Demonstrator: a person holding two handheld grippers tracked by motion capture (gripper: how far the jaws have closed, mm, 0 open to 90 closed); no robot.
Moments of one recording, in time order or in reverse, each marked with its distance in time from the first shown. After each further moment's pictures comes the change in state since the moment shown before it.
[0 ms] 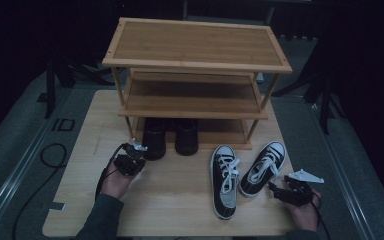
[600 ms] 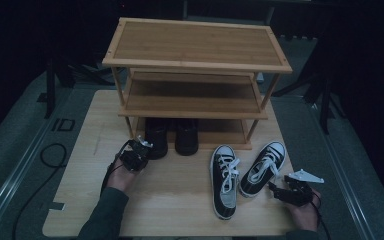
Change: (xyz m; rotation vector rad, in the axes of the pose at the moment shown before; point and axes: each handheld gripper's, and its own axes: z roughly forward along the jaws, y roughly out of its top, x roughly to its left) left arm -0.003 0.019 0.021 0.054 0.006 0.037; right arm 0.000 0.000 0.000 0.000 0.000 0.000
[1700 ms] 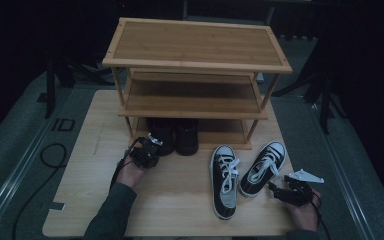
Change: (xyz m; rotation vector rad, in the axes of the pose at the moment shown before) left arm -0.013 0.018 0.006 -0.016 -0.043 0.023; right arm 0.000 0.000 0.000 0.000 0.001 -0.001
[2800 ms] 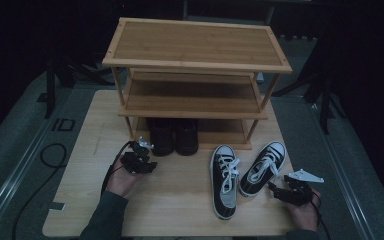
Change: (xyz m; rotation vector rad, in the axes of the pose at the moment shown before) left arm 0.004 -0.023 -0.023 -0.068 -0.074 -0.041; right arm 0.000 0.000 0.000 0.001 0.003 -0.003
